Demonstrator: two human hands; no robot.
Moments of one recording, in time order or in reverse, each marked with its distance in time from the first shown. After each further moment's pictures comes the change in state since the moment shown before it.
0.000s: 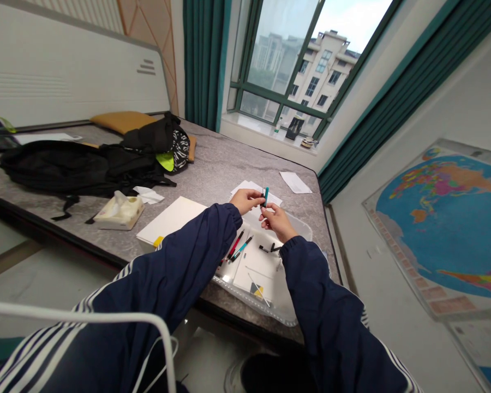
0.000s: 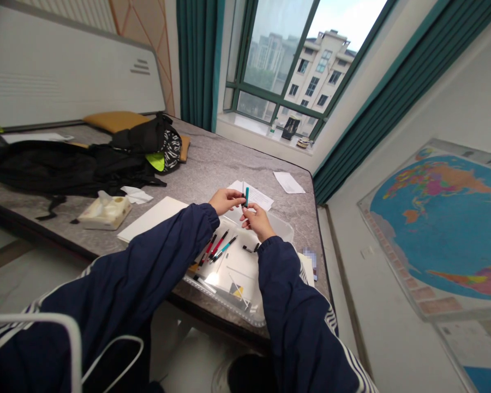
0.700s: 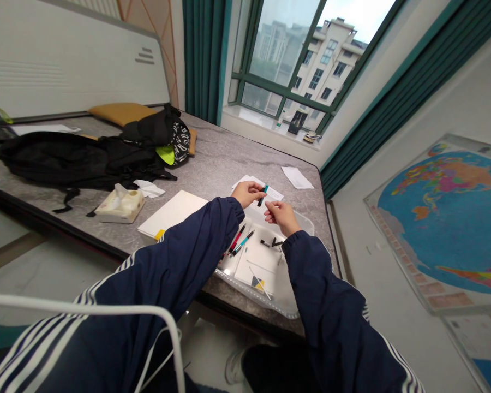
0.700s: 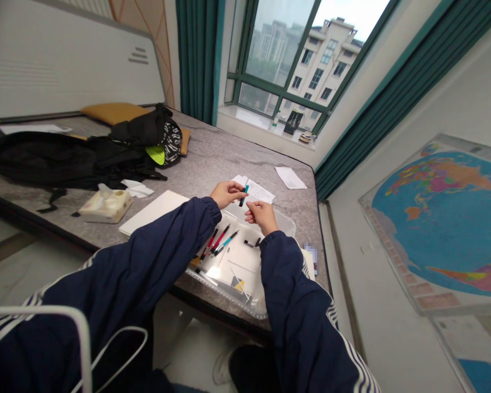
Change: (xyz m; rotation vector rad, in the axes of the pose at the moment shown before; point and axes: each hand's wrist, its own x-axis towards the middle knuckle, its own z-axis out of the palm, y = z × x) left_hand 0.001 0.001 0.001 -0.063 0.069 -0.044; right_hand 0.003 -0.003 -0.004 0.007 0.149 0.064
